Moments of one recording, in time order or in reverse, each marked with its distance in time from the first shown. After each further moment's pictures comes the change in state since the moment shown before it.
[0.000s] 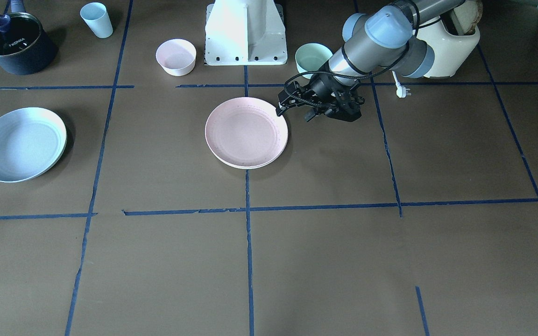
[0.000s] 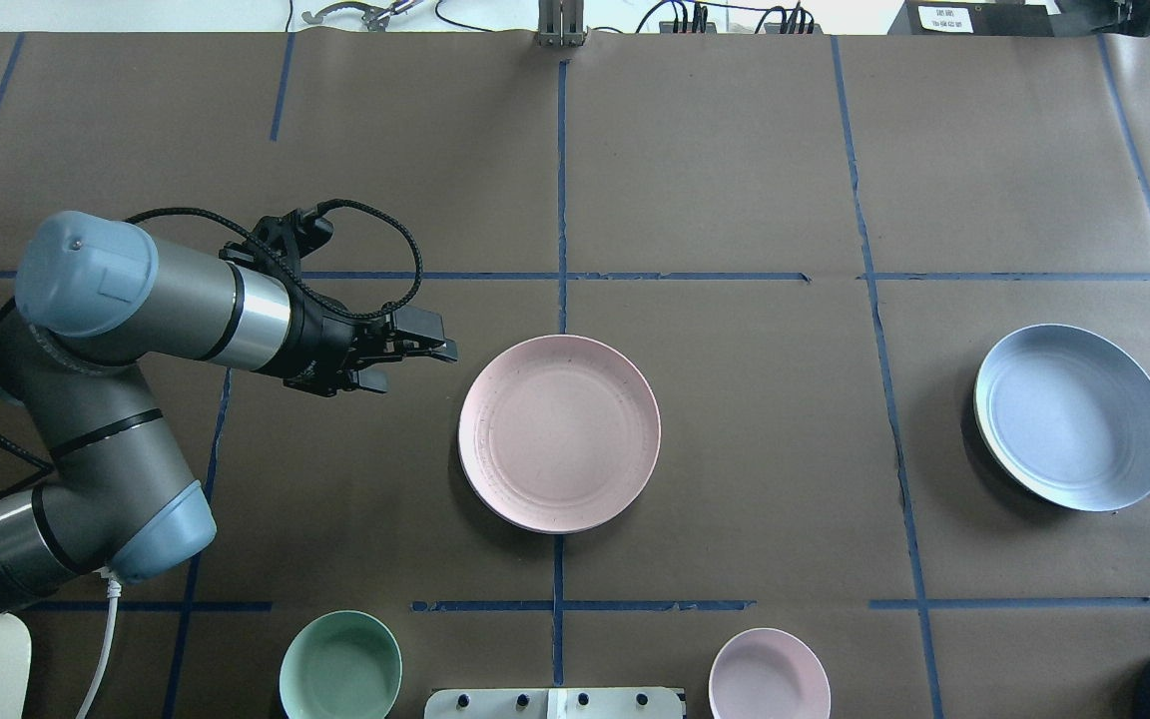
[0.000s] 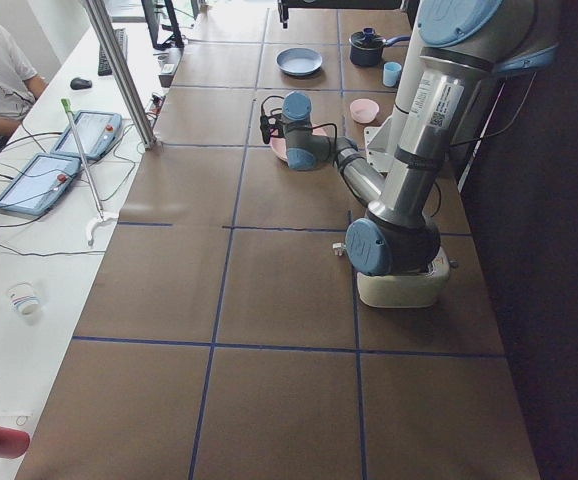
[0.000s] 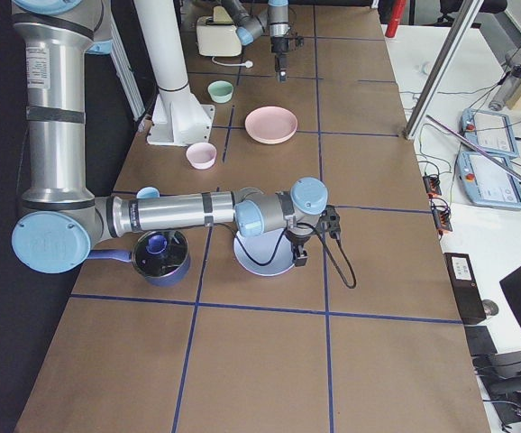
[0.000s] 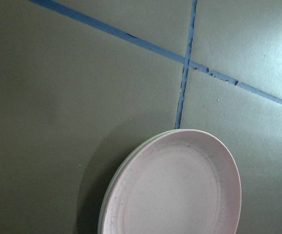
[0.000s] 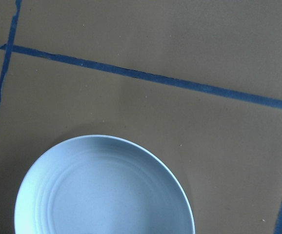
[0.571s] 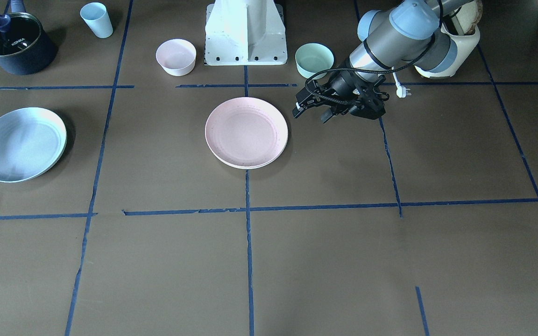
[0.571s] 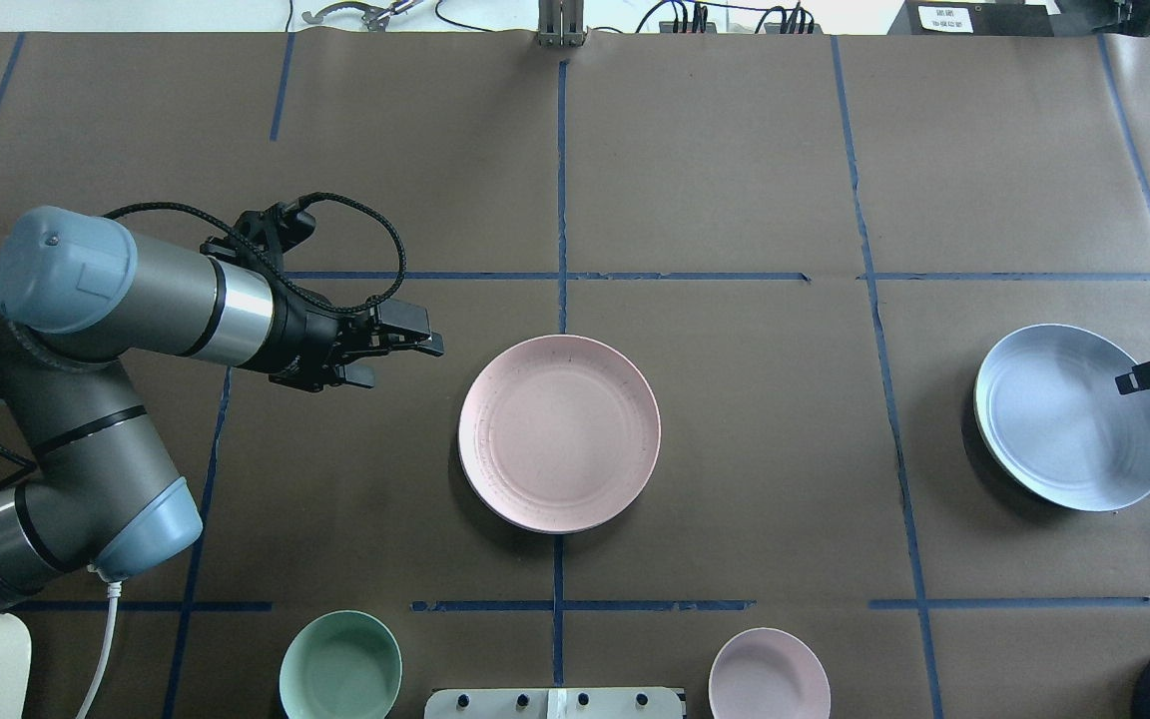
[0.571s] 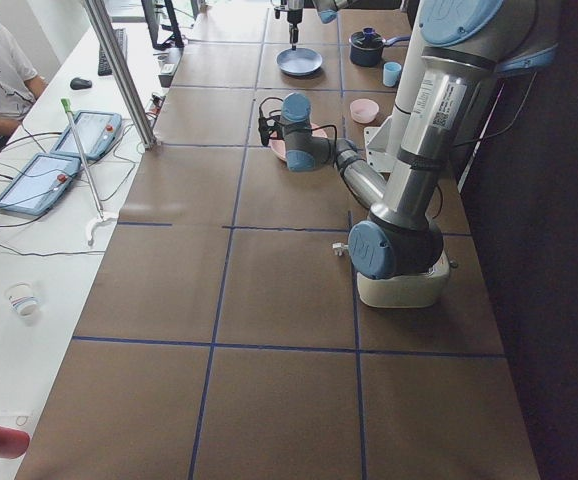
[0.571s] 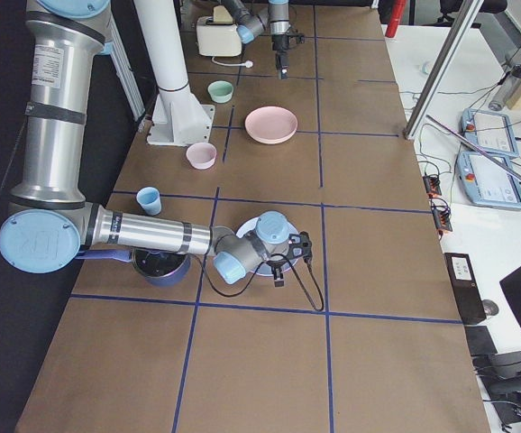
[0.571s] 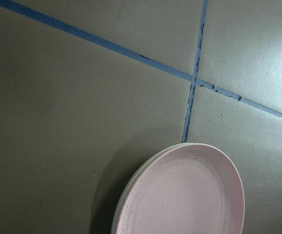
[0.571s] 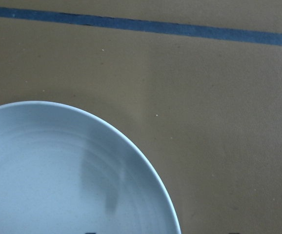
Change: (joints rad) left arm -0.006 0.012 -0.008 -0.001 0.002 -0.003; right arm -0.133 -0.088 -0.219 0.550 -0.106 0.314
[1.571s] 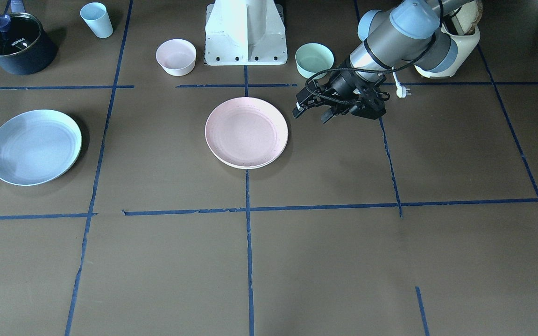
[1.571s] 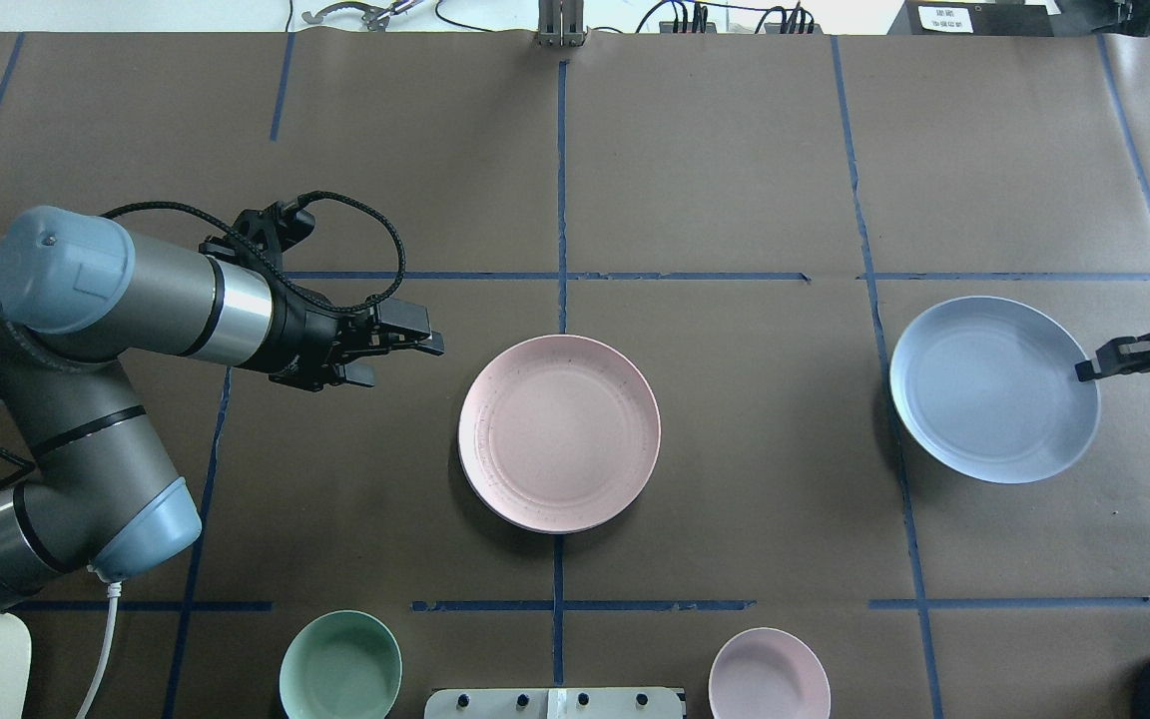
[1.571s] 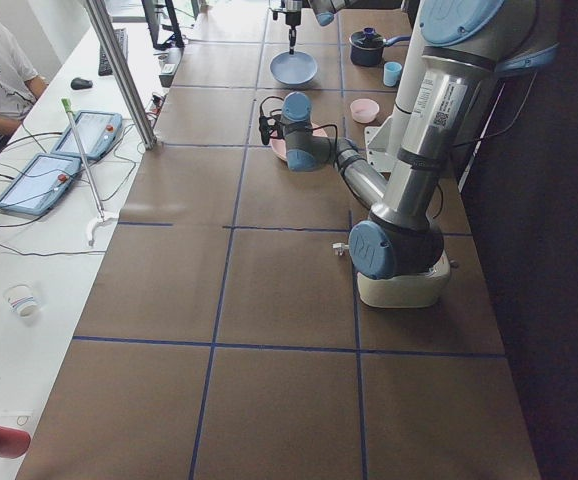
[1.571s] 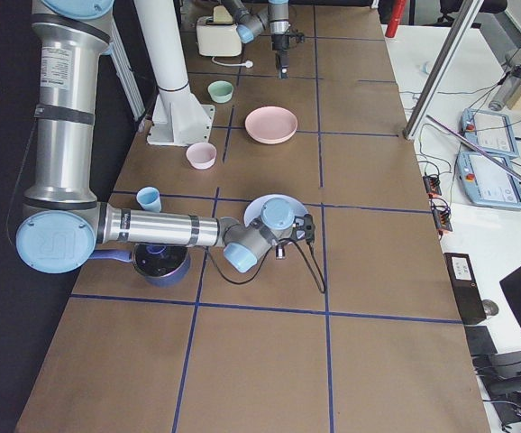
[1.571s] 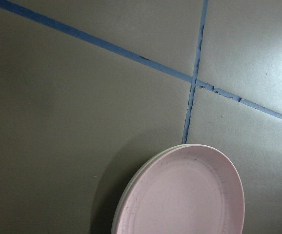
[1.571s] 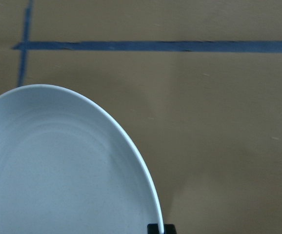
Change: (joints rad) left arm 0.000 0.001 -0.007 -0.001 0.002 0.000; right arm -0.060 0.082 0.089 0.042 0.105 0.265
